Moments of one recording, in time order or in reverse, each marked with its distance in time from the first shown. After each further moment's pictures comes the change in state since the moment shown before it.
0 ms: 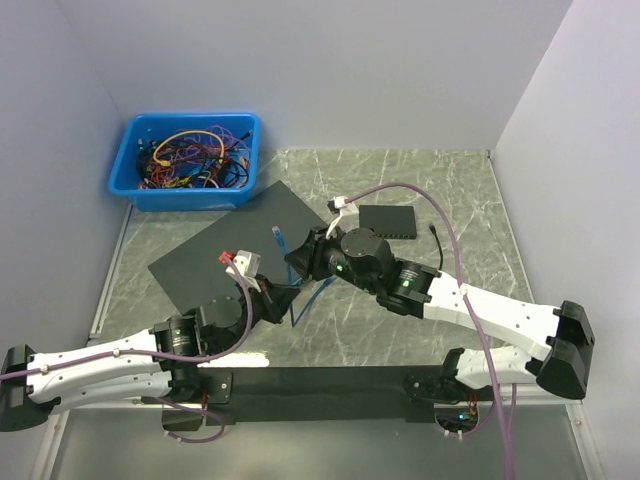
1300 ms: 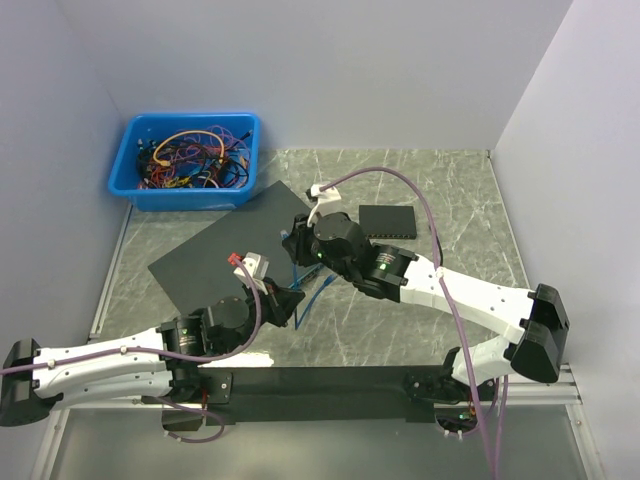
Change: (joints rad) left arm -0.019 0.049 -0.007 0.021 0.018 -0.001; right arm 0.000 0.157 0.193 -0.139 0.143 -0.140
